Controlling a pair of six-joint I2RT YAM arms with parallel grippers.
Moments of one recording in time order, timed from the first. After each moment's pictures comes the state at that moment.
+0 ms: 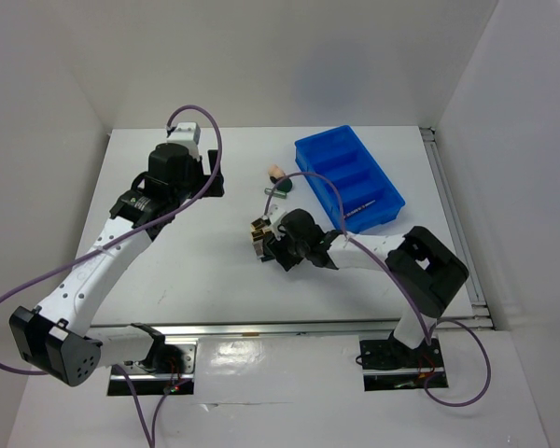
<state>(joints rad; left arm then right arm) -0.39 1.23 1.25 -0.49 -0.22 -0.27 0.79 1.68 0.86 0.03 0.01 -0.06</state>
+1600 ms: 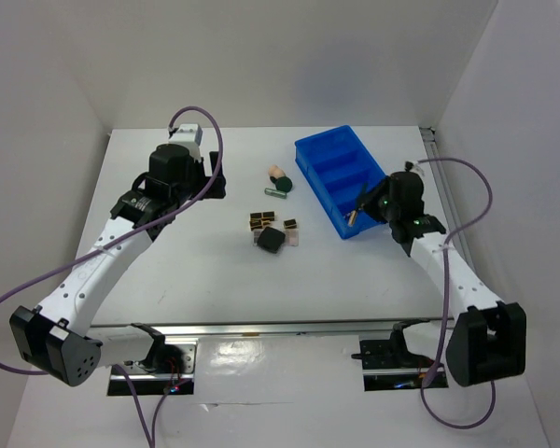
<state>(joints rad) -0.39 1.23 1.24 -0.49 -0.19 -0.27 0.20 1.21 0.87 -0.21 0.01 0.72</state>
